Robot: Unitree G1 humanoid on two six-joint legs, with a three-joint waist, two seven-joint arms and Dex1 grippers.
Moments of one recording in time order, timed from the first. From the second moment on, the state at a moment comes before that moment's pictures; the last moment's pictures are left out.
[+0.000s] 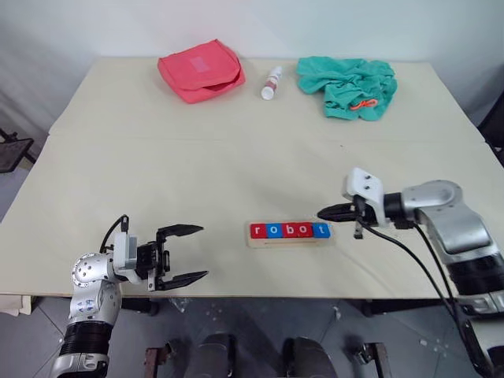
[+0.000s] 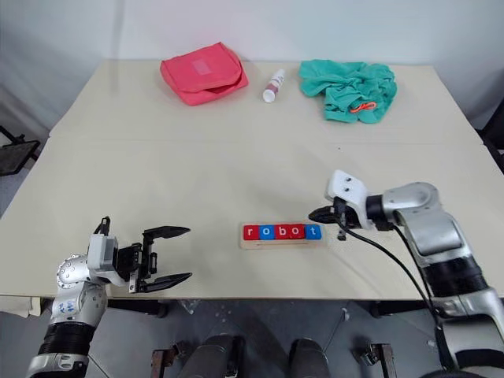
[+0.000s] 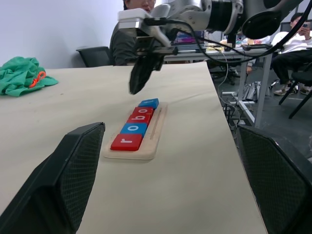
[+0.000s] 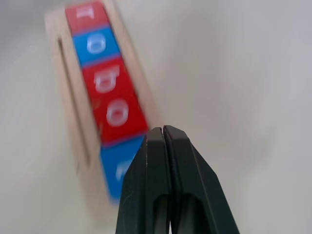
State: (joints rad) left arm -0.19 0.48 0.16 0.26 -0.61 -0.31 -1.50; right arm -0.54 -0.85 0.13 0.06 0.19 0.44 1.24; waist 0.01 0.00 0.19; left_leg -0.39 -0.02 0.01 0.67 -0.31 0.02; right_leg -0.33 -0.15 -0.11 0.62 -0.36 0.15
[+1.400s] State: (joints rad) left arm -0.22 0.47 0.16 0.29 -0.60 -0.32 -1.50; right arm -0.38 -0.90 0.07 -0.08 0.26 0.51 1.22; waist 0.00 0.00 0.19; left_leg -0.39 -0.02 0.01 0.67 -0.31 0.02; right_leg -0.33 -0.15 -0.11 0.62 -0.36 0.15
